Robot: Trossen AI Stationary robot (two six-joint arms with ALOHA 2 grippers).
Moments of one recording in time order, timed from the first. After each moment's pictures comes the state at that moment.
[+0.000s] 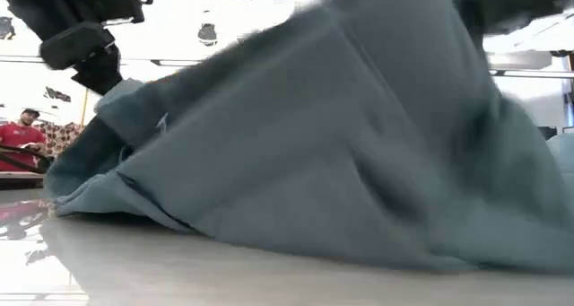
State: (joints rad) left arm -0.51 1.22 0.73 -0.76 -0.77 -0.79; right arm 0.56 1.74 1.01 0.11 -0.04 0.13
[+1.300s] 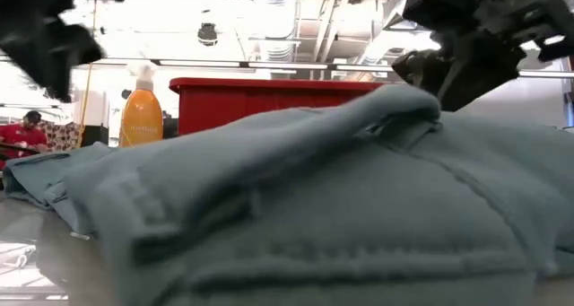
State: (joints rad) left arm -0.58 1.30 0.88 -0.66 -0.23 -0.76; right arm 0.27 1.33 0.77 -0.31 0.08 -0.05
